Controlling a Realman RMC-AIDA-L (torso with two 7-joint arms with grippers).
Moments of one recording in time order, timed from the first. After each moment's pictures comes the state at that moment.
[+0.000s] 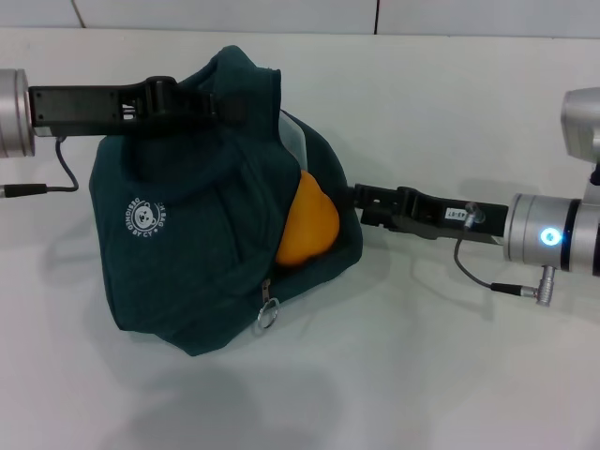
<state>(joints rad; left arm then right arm) -0.60 -1.99 0.64 0.76 1.94 1.74 -2.29 0.70 2.03 -1.83 -0.30 -0.81 -1.03 2.01</state>
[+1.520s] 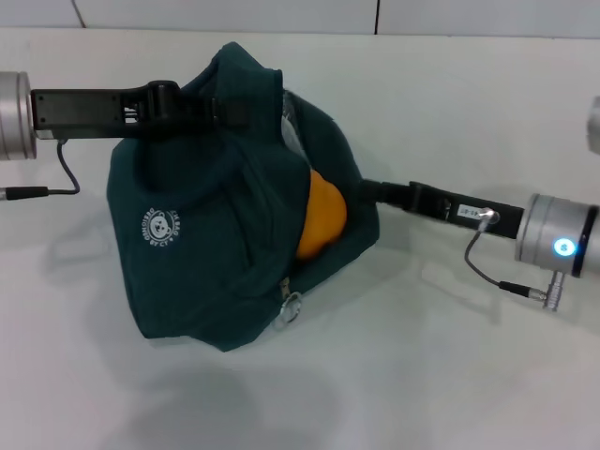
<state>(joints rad) -0.60 -1.99 0.64 0.76 1.95 1.75 -2.29 0.63 2.03 -1.84 -0.34 -0.69 -1.06 1.78</state>
